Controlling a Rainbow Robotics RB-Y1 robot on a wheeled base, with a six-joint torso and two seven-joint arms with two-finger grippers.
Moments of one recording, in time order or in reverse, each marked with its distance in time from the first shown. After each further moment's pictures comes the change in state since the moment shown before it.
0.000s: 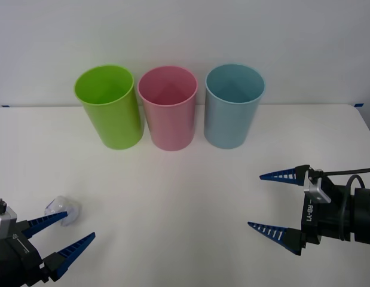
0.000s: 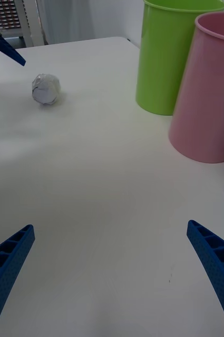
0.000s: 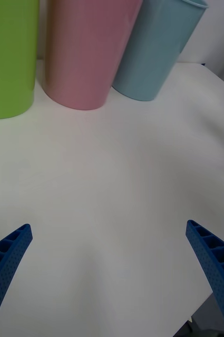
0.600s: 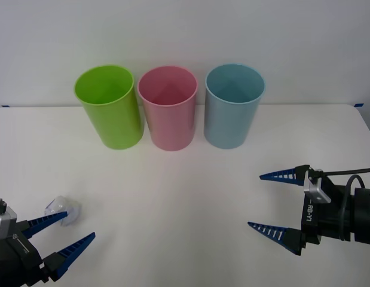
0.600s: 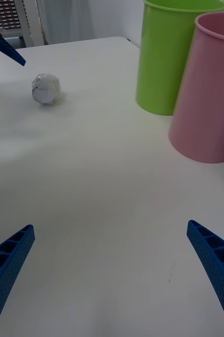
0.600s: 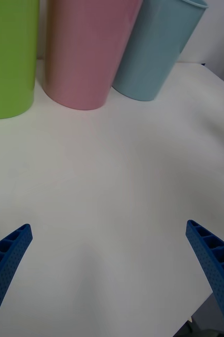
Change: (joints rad) right arm 0.000 0.000 0.000 0.000 0.000 0.000 0.000; left arm 0.000 0.000 0.000 0.000 0.000 0.000 0.000
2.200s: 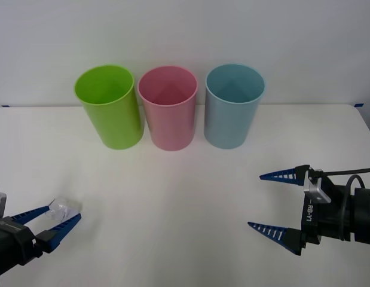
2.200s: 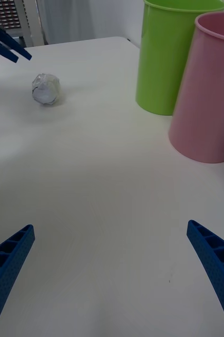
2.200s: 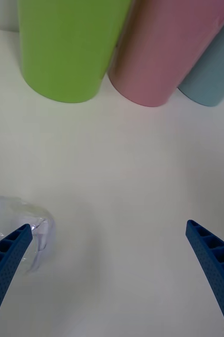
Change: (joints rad) right arm 0.000 0.000 0.000 0.000 0.000 0.000 0.000; left arm 0.011 0.276 -0.110 -0.052 -0.180 0.340 0.485
